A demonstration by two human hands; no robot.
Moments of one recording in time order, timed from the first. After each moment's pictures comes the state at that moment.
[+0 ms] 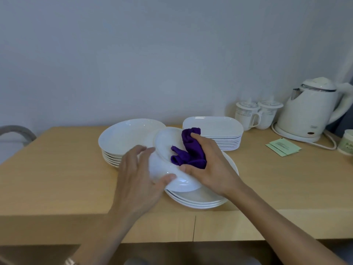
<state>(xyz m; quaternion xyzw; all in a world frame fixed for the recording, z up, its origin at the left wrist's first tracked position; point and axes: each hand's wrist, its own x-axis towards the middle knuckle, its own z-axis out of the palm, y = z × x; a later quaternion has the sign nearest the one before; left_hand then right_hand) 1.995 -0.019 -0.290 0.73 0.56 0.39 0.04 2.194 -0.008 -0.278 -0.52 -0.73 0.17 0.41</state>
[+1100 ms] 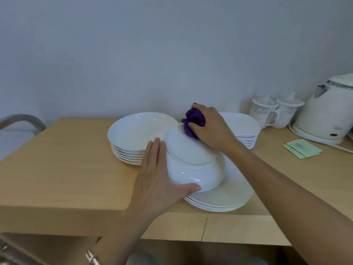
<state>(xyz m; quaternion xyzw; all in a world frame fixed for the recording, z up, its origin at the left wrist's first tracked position) 2.005 -0.014 -0.294 0.74 0.58 0.32 0.10 2.177 0.090 -0.241 -0.57 -0.72 0.11 0.38</state>
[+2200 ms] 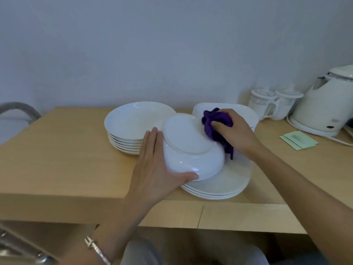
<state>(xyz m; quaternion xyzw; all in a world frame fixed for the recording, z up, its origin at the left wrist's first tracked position) 2.006 -0.013 -0.295 0.74 0.59 0.32 0.11 2.222 0.051 -0.256 -0.59 -0.62 0.26 0.45</state>
